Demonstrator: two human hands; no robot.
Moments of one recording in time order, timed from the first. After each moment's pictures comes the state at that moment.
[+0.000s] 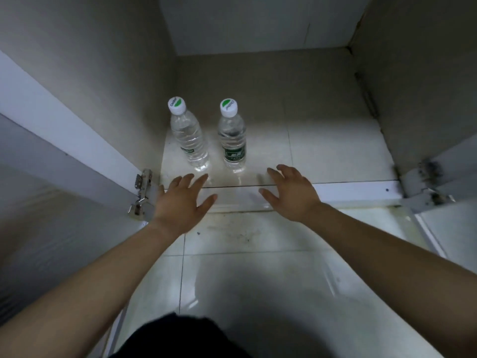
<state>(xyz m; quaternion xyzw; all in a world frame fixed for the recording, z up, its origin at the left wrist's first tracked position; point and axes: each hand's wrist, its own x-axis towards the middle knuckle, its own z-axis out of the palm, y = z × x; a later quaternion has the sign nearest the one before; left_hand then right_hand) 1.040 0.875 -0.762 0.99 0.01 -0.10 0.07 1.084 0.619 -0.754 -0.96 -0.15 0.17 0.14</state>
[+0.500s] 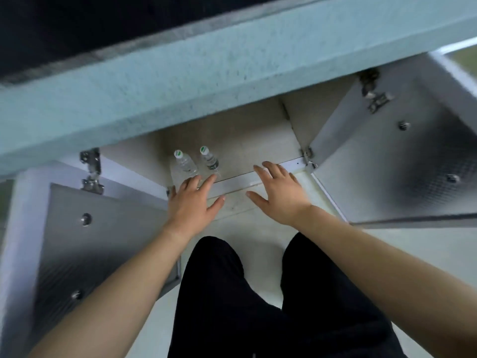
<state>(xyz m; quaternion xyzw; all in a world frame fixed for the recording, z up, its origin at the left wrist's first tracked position) 0.951 0.785 -0.346 0.98 -0.10 -0.16 0.07 0.937 0.570 -0.325 -0.96 -0.05 0.18 0.20</state>
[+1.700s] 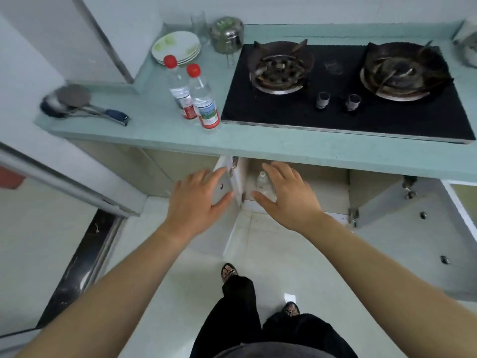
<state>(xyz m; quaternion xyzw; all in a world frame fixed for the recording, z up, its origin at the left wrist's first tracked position) 0.774 0.909 0.007 1.00 0.04 0.01 0.08 0.840 0.708 0.011 -0.93 -0.26 0.10 0.23</state>
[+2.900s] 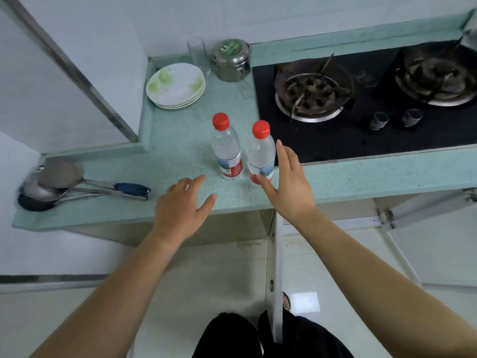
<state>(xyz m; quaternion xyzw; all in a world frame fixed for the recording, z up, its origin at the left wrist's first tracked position) 0.954 1.198 -0.022 1.00 0.00 -0.03 0.08 0.991 0.969 -0.029 -0.93 -0.08 -0.07 0.34</state>
